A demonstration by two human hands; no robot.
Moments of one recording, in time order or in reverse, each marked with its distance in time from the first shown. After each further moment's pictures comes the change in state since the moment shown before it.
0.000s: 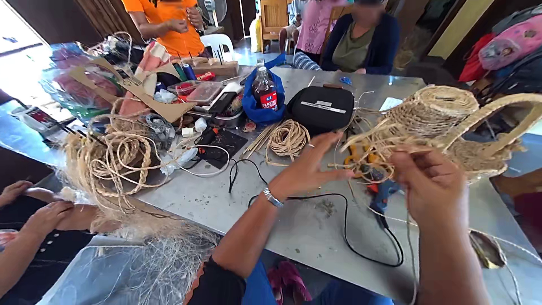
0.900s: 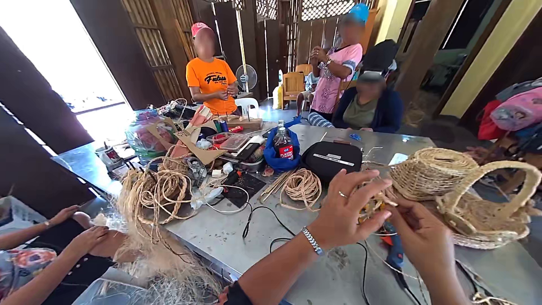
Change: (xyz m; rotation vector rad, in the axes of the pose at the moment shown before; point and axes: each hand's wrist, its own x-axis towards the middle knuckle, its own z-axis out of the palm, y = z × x) left_hand 0.024 0.027 0.042 0.330 0.500 0.626; right_hand 0.002 0.001 0.015 -0.232 0.054 -0.154
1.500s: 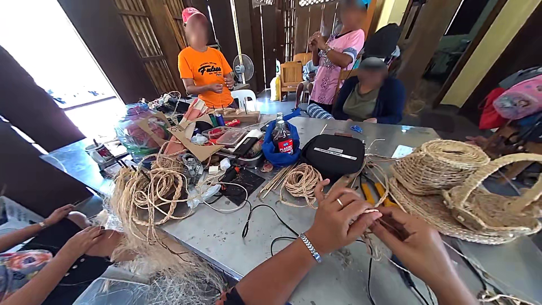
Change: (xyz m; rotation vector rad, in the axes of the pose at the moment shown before) left_hand -0.036 -0.019 0.004 0.082 0.022 -0.035; right_hand -0.007 0.005 0.009 0.021 -0.238 -0.042
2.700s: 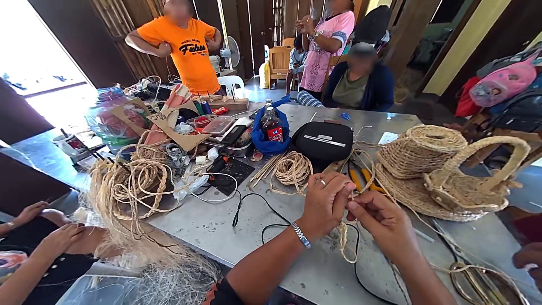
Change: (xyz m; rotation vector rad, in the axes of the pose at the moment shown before) left_hand 0.001 0.002 -0.001 -0.214 -0.016 -0.232; right_hand -0.002 -0.017 0.020 0.249 -0.016 0.002
